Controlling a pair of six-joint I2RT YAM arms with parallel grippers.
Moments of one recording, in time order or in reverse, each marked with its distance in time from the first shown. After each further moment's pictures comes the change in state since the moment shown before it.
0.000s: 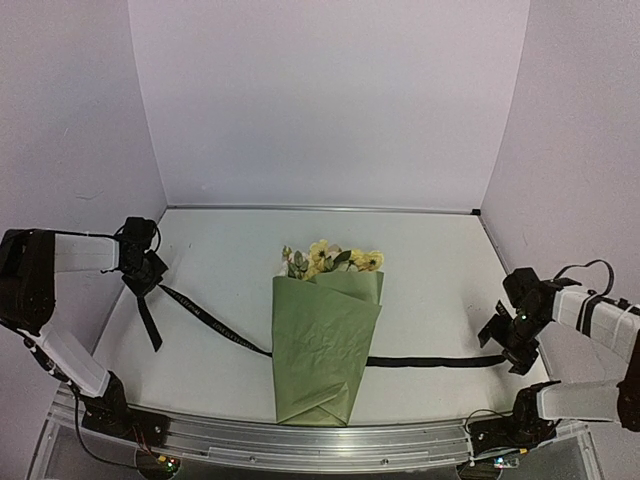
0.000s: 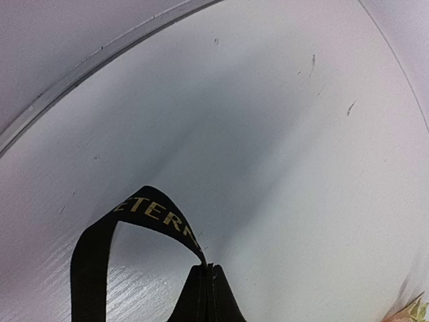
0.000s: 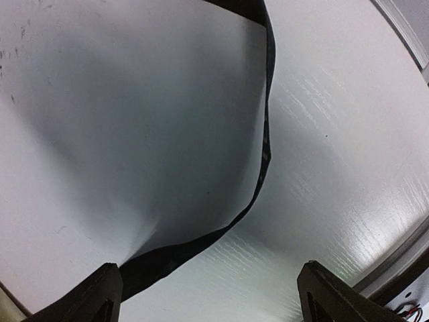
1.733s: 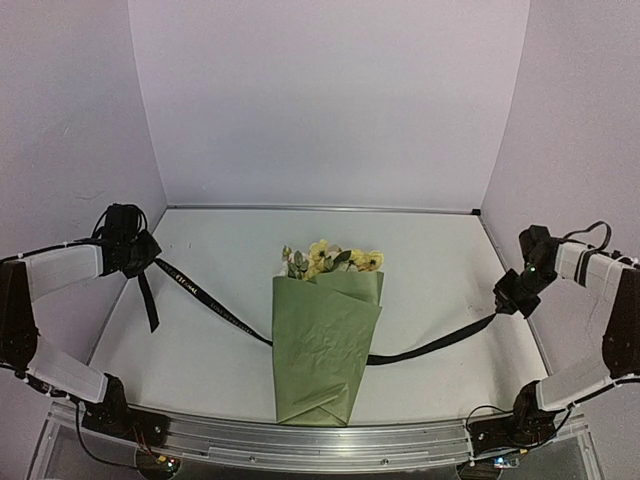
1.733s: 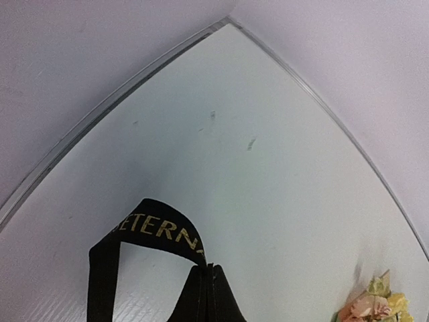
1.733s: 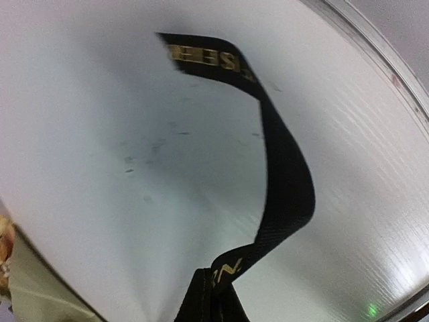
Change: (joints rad) left arm -0.007 -0.219 -0.047 0.118 0.009 0.167; right arm -0.219 0.287 0.299 0.106 -0.143 -0.142
